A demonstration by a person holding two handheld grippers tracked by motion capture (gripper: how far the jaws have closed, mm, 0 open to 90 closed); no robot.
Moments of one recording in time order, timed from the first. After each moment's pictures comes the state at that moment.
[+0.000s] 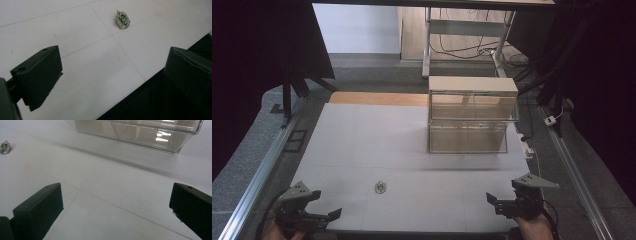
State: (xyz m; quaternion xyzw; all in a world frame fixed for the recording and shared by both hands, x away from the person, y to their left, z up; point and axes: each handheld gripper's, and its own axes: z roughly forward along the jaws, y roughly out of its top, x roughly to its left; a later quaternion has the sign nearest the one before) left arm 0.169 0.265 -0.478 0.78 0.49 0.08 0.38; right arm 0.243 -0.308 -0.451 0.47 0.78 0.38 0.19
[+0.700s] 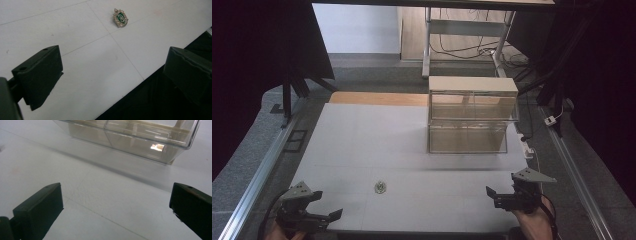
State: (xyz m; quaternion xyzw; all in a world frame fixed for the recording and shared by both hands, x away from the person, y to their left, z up) left arm 0.170 0.264 -0.479 0.78 0.48 0.07 0.38; right arm 0.260 -0.308 -0.452 0.45 0.78 0.38 0.21
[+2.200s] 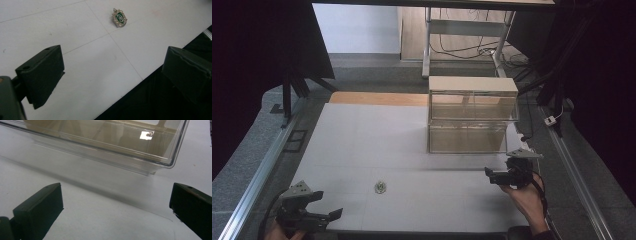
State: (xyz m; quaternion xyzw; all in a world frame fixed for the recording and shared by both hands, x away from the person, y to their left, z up) left arm 0.172 0.265 -0.480 0.78 0.49 0.06 0.38; right arm 0.328 -0.309 -0.467 0.49 0.78 0.33 0.23
